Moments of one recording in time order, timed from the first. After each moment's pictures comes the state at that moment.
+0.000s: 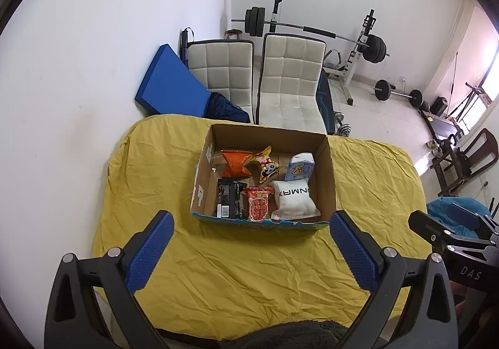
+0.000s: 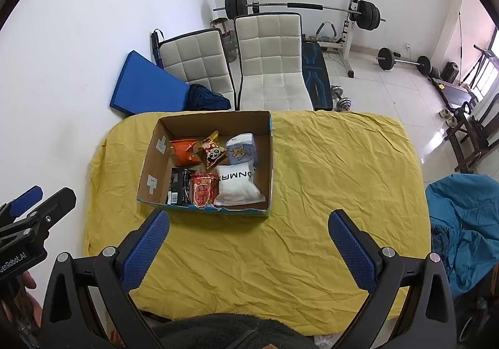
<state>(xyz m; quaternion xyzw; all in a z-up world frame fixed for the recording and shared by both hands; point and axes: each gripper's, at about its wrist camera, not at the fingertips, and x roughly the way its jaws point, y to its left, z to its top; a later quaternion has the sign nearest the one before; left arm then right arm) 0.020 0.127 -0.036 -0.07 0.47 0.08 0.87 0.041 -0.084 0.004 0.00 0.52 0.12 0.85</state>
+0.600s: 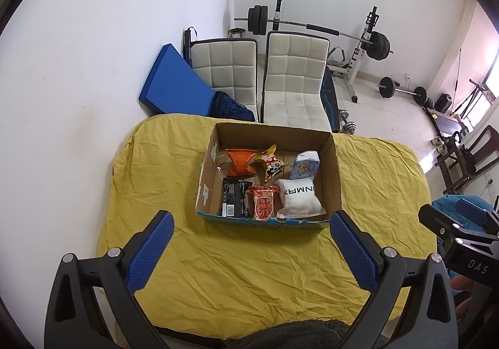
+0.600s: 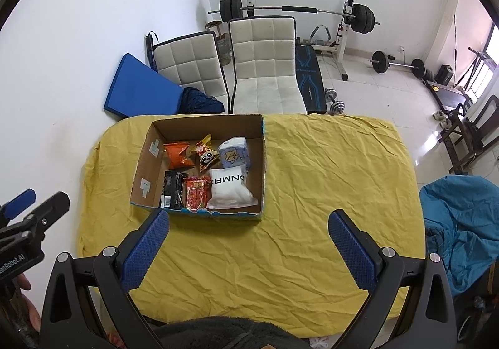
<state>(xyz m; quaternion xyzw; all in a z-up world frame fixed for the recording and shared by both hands) 0.019 0.127 -0.038 -0.07 0.48 0.09 0.87 0.040 -0.087 0.004 -0.01 0.51 0.10 0.85</state>
